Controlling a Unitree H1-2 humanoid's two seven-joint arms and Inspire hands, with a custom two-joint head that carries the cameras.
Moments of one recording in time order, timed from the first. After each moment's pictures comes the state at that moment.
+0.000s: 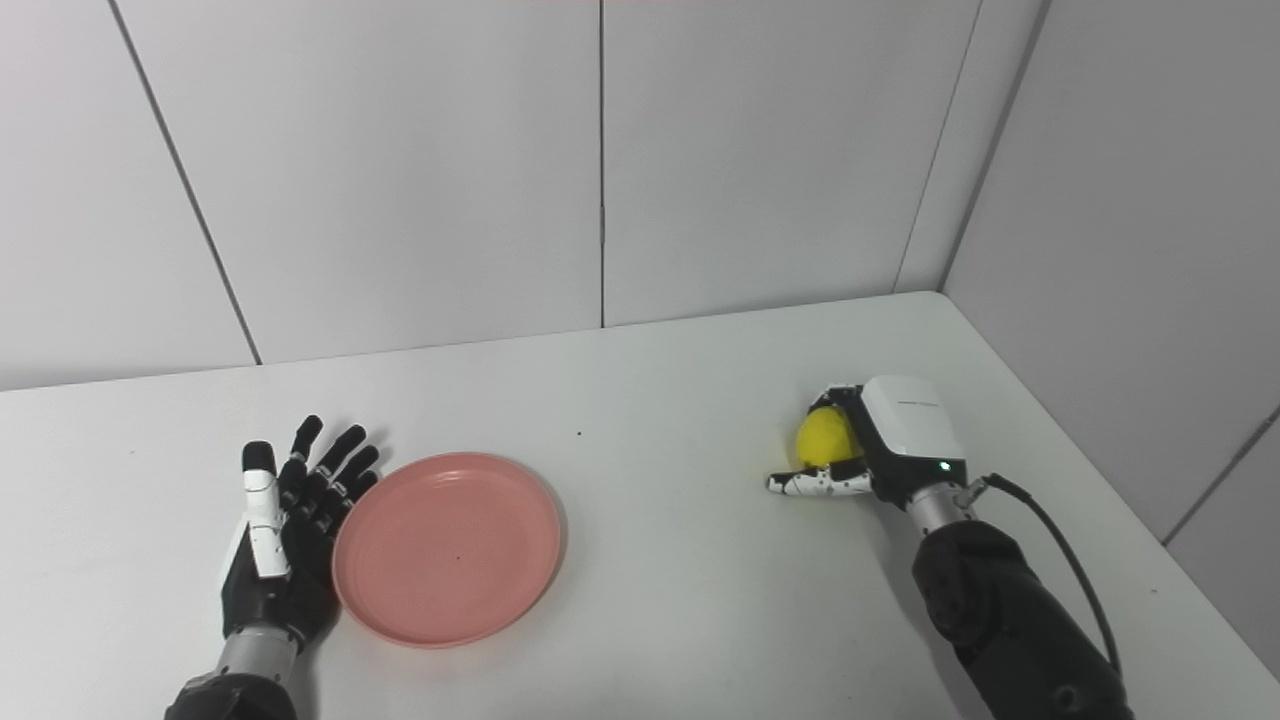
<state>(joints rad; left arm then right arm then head) -0.26 -0.10 0.05 0.12 -0.25 0.17 -0.09 -0.27 -0.58 0.13 0.28 -0.71 -0.02 -0.20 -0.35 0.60</state>
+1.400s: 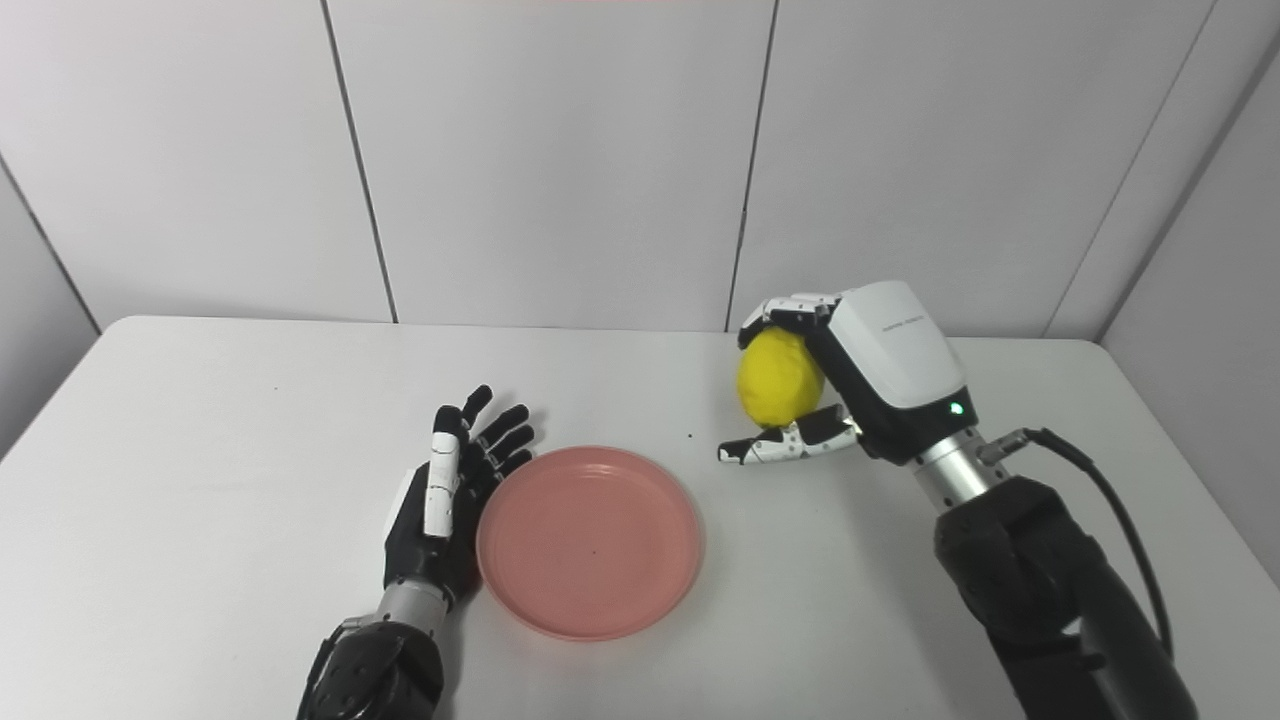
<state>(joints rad) -0.24 -0.17 -0.03 0.12 -0.18 0.13 0.02 -0.43 -0.51 0.16 -0.16 -0.73 -0.16 0.06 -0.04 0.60</state>
